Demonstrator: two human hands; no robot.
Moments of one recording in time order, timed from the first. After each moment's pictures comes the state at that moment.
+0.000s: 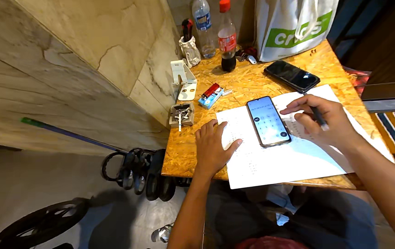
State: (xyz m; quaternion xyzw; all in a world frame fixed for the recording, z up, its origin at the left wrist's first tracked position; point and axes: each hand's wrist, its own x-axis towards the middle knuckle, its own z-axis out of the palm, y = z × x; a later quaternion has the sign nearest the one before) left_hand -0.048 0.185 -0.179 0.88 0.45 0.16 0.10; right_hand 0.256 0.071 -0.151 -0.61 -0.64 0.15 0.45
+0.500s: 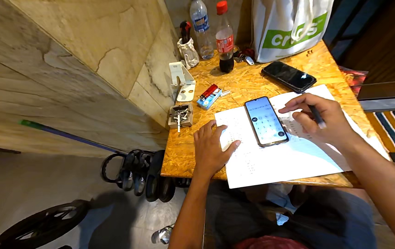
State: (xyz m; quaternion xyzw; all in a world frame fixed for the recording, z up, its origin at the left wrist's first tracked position) left_hand -0.051 0.181 -0.181 0.87 0.44 0.19 0.10; right_hand 0.257 0.071 -0.150 -0.61 -0.63 0.14 0.46
